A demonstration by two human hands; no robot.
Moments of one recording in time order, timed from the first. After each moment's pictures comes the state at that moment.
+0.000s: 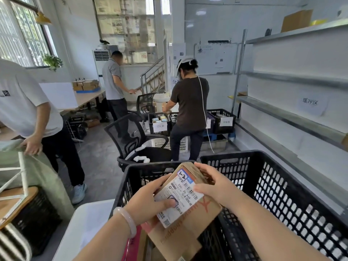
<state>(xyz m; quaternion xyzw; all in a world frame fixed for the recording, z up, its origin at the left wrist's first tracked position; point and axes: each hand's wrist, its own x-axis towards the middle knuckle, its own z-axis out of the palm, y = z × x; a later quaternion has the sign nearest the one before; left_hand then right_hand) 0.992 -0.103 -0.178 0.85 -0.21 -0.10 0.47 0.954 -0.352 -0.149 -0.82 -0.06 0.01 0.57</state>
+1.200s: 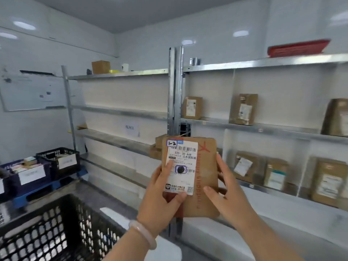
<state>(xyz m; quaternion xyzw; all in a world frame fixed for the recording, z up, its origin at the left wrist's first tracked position) 0.755 -0.605 -0.097 0.58 -0.59 -0.04 0.56 0.566 -0.690 -0.073 -0.78 0.30 -0.45 0.32</state>
